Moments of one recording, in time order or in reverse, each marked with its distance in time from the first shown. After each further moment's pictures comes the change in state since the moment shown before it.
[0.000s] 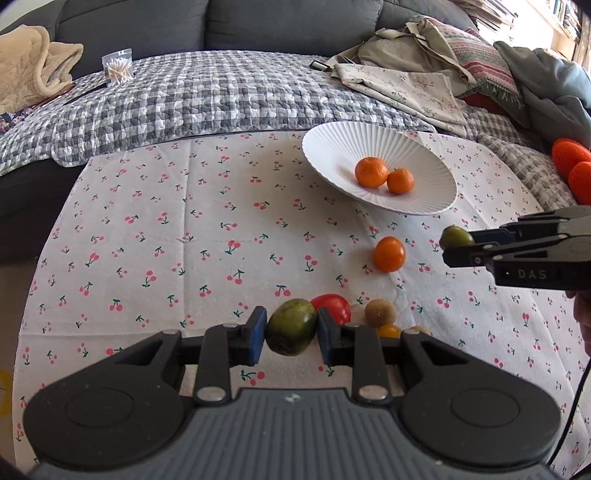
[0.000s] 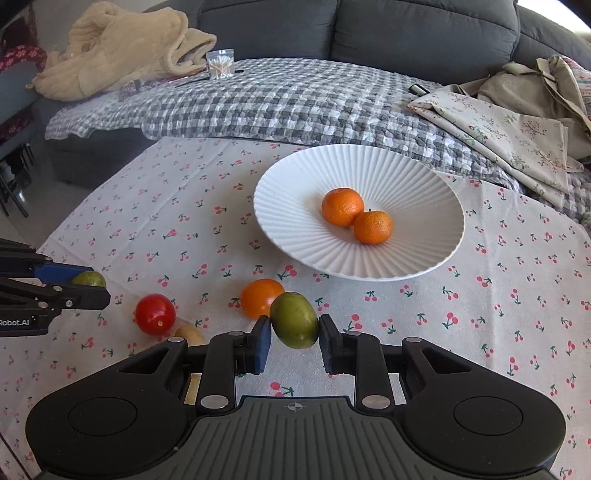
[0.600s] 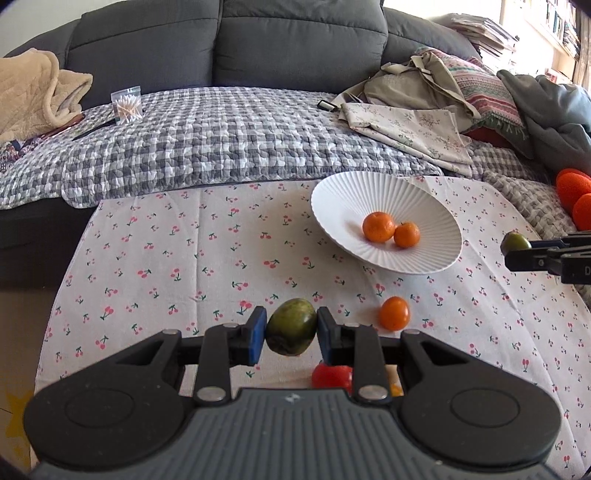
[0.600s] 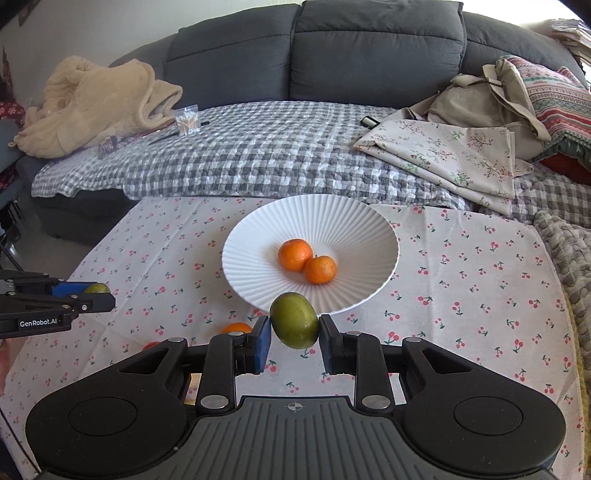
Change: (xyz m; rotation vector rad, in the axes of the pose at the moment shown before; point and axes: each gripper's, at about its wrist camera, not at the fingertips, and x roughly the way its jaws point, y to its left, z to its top) left arm -0.009 0.004 0.036 0.001 -0.106 0.024; right arm -0.056 -0.036 0.018 0.110 -0.104 -0.041
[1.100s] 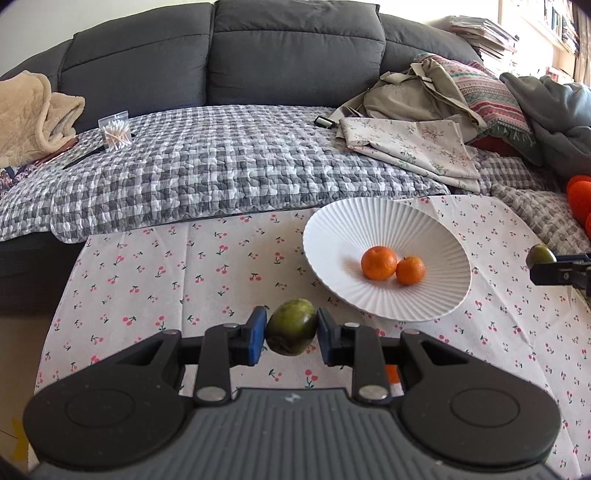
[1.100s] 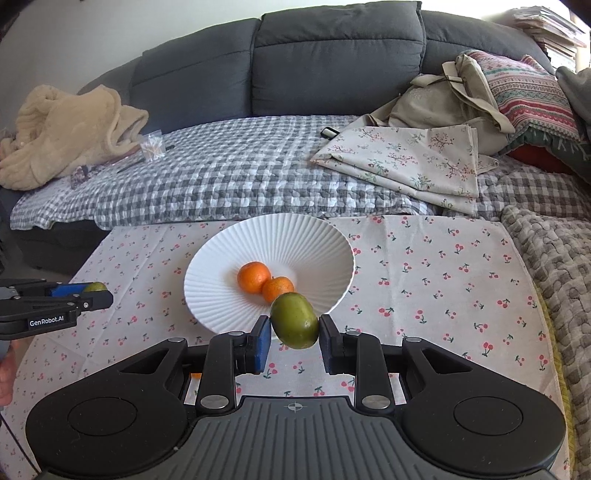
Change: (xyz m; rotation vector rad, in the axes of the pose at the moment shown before) left arm 0.029 -0.020 0.033 0.033 -0.037 0.028; right arm -0.001 -0.031 0.010 0.087 -0.029 -0.060
